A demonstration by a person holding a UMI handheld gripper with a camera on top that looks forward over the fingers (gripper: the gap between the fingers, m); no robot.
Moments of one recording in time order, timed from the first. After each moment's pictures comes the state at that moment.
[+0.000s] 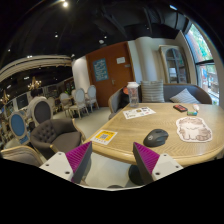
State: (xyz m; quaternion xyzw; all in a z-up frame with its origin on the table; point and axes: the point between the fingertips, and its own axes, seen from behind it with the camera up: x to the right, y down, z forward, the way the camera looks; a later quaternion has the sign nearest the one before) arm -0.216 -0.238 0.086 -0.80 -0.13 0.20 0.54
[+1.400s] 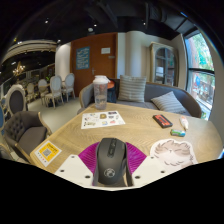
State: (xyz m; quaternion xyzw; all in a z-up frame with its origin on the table) arm -0.121 -0.020 0.063 -0.84 -0.12 0.07 0.52
